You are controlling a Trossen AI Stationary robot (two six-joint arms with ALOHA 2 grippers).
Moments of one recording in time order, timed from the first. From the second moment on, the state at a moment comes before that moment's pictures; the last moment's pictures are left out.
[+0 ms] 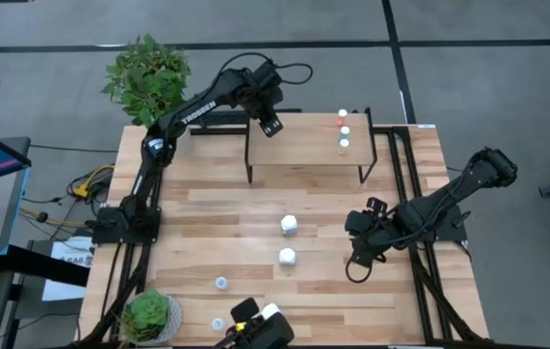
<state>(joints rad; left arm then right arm) 0.60 2.19 2.34 -1.24 -0.01 0.07 0.51 1.28 1.06 -1.09 0.34 0.83</state>
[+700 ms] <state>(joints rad) 0.55 2.11 2.36 -1.21 0.01 0.08 0.51 1.28 1.06 -1.09 0.34 0.83</state>
